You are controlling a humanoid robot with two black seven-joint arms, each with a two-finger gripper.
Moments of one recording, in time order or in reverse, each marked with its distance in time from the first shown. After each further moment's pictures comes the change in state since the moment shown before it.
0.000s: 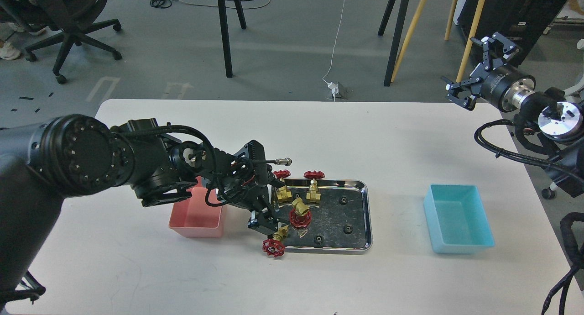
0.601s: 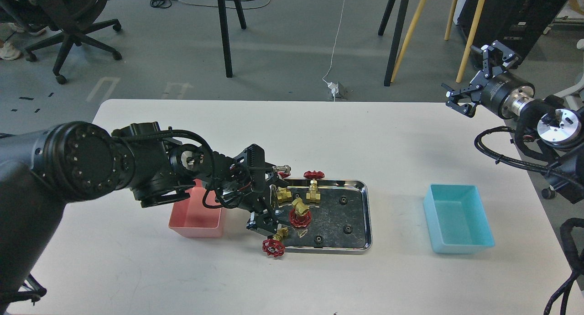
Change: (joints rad) left arm 0.021 0.000 -0.011 0.044 0.066 0.076 0.000; right arm -0.026 -0.001 0.002 0.000 0.000 0.000 0.002
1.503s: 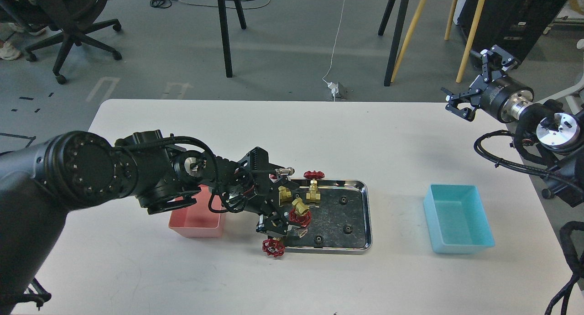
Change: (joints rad) left arm 0.059 0.000 -0.084 0.041 0.041 0.043 0.000; right arm -0.018 0.001 0.001 0.000 0.000 0.000 0.002
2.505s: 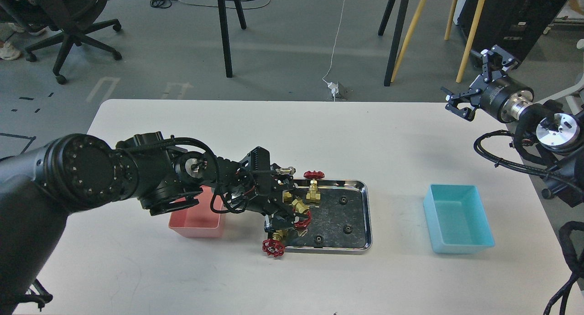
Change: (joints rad) left arm 0.018 0.000 -0.028 0.017 0.029 0.024 0.000; right arm 0.002 0.002 0.008 0.000 0.000 0.000 0.001
